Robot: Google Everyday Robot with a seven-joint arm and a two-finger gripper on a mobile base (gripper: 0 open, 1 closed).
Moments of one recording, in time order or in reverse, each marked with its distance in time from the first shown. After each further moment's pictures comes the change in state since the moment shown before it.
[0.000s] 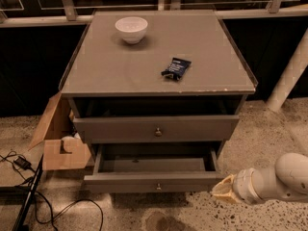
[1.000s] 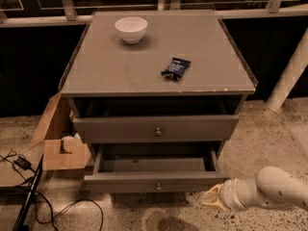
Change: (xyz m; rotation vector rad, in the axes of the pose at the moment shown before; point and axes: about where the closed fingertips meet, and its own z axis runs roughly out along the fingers) arm 0.030 -0.001 0.077 -0.036 -0.036 -0.085
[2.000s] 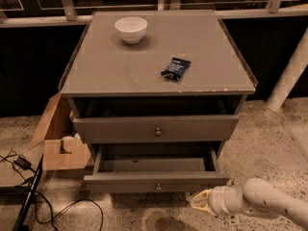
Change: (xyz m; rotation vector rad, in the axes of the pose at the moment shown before) arm 0.017 -0.001 0.071 0.014 -0.071 -0.096
